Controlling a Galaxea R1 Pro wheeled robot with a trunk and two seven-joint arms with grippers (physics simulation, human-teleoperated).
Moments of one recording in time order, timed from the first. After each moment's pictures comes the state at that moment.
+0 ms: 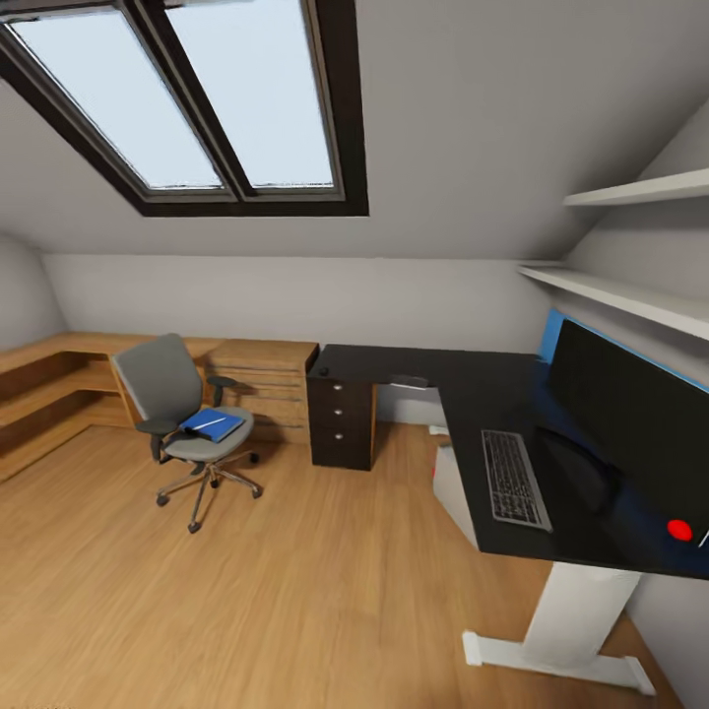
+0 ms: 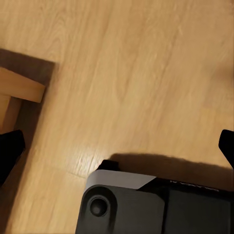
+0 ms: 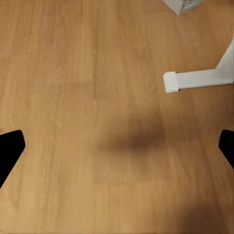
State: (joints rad) left arm -0.16 0.06 -1.05 -0.69 1.02 -0.04 0.72; right arm -0.25 0.08 0.25 -0.18 -0.40 -0.47 -0.10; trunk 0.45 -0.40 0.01
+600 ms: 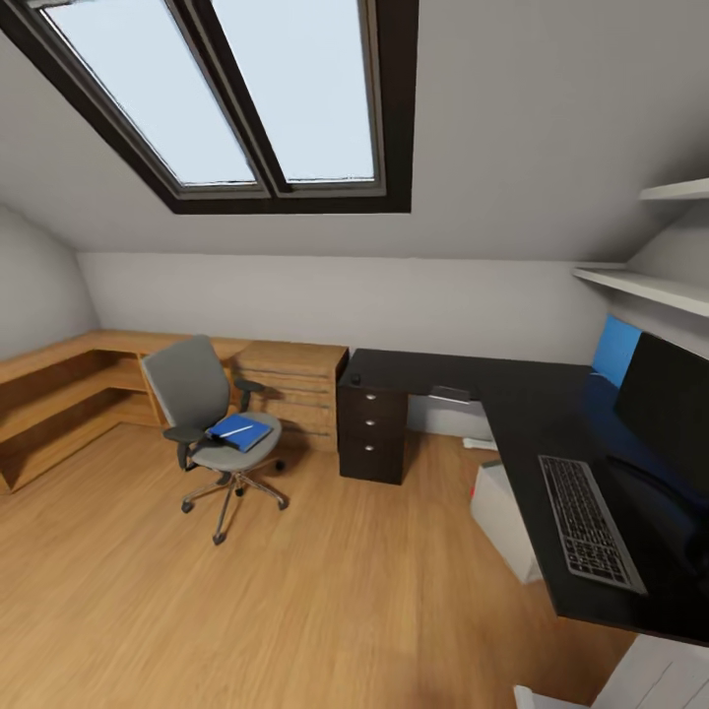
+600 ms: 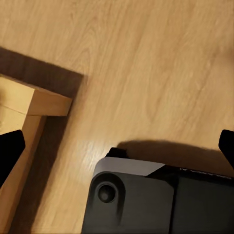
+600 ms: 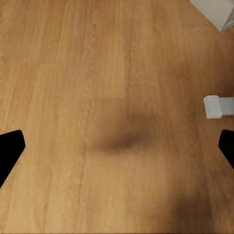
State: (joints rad) left arm -0.16 0.01 -1.05 -0.59 1.02 -0.04 0.72; right arm -0.25 0.08 0.25 -0.18 -0.40 -0.47 -0.10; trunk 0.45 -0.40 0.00
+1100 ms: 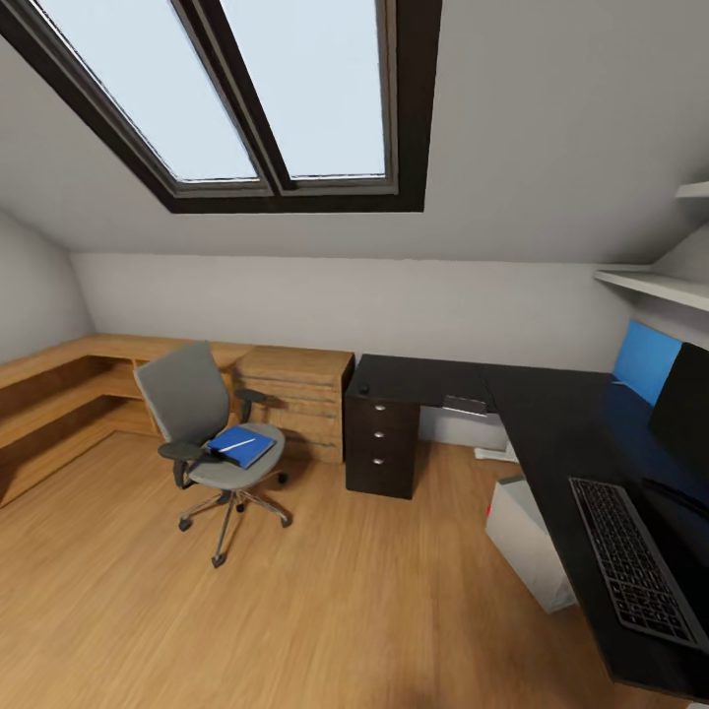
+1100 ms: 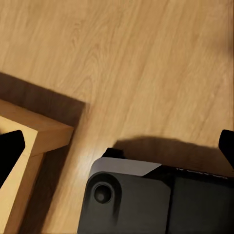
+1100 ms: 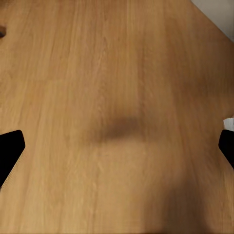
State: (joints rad) left arm -0.16 0.00 -1.05 -0.54 1.02 -0.07 0.68; right arm -0.25 0.08 0.25 -0.18 -0.40 -0.47 -0.10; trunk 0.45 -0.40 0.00
